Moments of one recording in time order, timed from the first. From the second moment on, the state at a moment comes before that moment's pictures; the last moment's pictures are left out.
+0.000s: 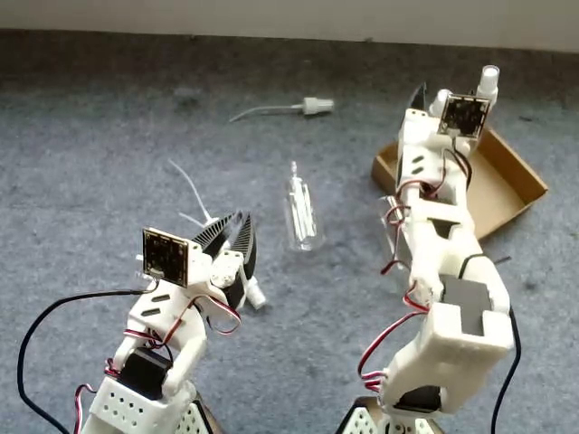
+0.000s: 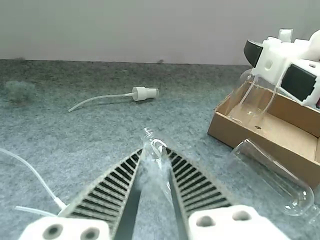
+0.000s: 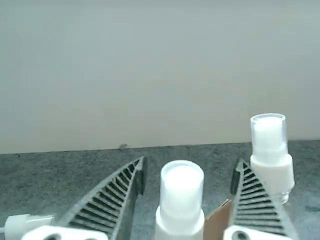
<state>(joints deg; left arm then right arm) 19.0 -103.7 96.0 27.4 17.5 3.2 11.6 30.1 -33.2 1.8</state>
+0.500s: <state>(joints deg) 19.0 -103.7 96.0 27.4 17.5 3.2 -5.9 30.1 -22.4 1.8</state>
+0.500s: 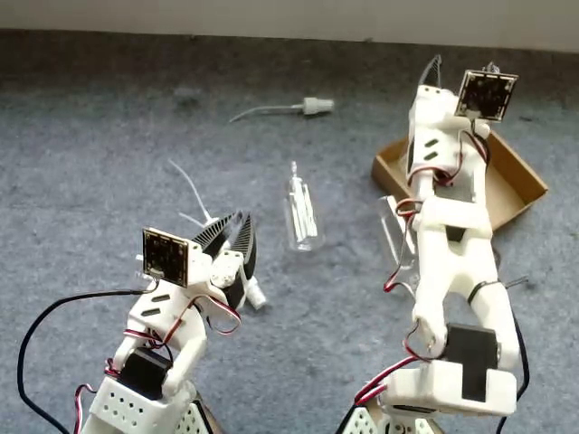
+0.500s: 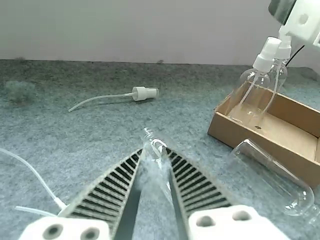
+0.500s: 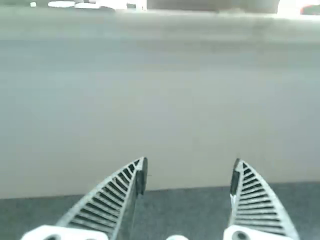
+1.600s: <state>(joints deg) 0.0 -103.7 96.0 27.4 17.5 -10.6 -50.2 30.1 57.2 1.8</state>
